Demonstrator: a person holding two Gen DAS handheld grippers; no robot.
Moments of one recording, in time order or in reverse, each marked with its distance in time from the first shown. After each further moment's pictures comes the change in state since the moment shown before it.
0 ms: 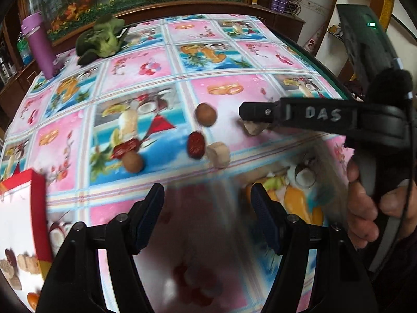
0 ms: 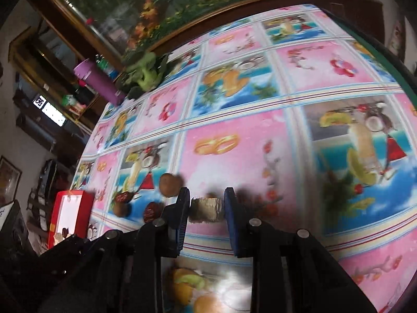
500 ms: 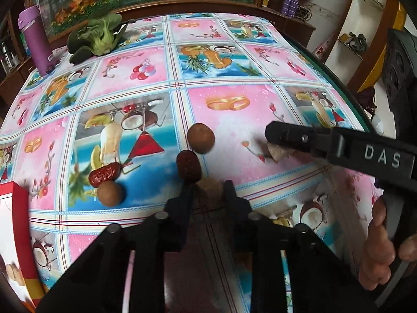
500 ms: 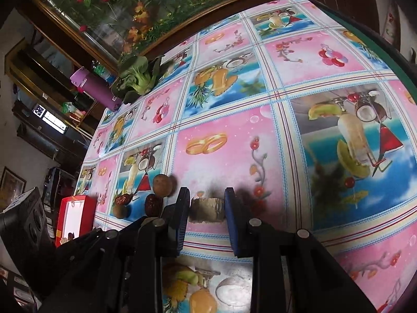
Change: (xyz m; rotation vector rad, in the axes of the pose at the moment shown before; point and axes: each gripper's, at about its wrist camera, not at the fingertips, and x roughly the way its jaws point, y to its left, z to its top) left arm 0.031 0.000 0.025 -0.071 -0.001 0.006; right arm -0.002 -0.011 0.002 0.053 0.016 0.034
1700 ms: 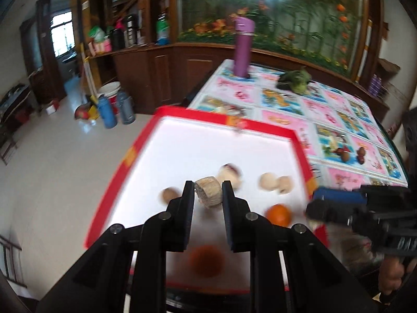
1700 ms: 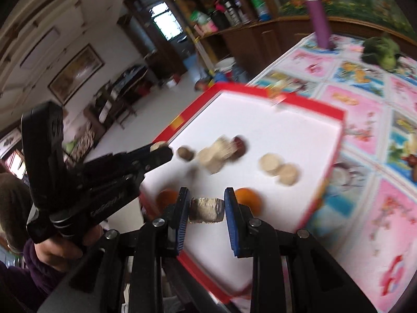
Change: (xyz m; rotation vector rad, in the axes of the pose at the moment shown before) left arm -0.210 0.247 -0.187 -0.378 -0.271 0.374; right arm 0.060 0.322 -0.180 -0.633 0.233 0.385
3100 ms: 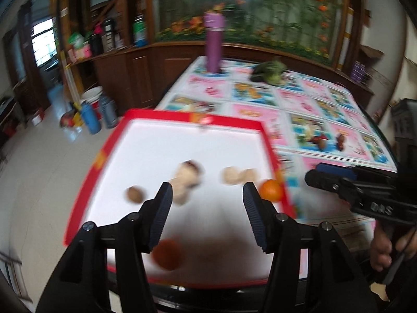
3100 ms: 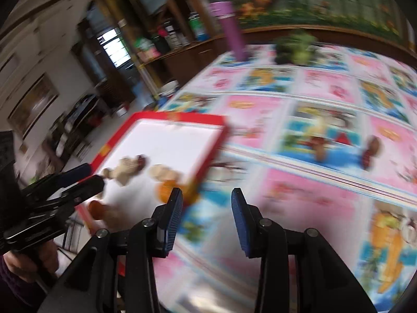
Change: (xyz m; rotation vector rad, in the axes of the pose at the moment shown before) left arm -0.014 -0.053 0.002 0.115 0.012 -0.103; right arm -0.085 -0.097 -0.029 0.178 -0.152 -0.280
